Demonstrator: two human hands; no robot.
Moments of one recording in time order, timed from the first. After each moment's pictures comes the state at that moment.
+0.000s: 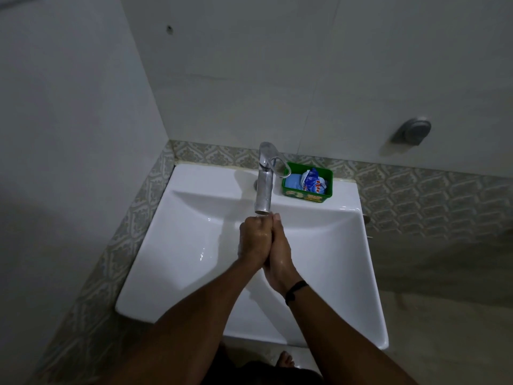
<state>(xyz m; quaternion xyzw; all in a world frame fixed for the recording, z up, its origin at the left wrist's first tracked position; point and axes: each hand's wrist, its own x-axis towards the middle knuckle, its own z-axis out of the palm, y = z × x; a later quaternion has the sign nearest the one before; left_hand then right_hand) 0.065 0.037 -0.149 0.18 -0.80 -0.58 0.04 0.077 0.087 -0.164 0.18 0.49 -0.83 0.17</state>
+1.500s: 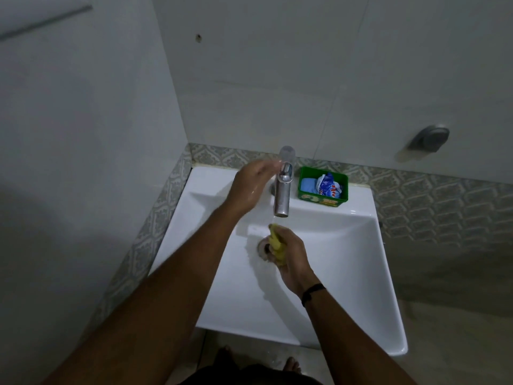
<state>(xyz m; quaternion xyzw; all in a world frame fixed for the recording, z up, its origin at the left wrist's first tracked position) 0.001 -0.035 -0.073 -0.01 -0.80 -0.60 0.02 0.080 0.085 -0.157 0.18 0.54 -0.80 0.17</state>
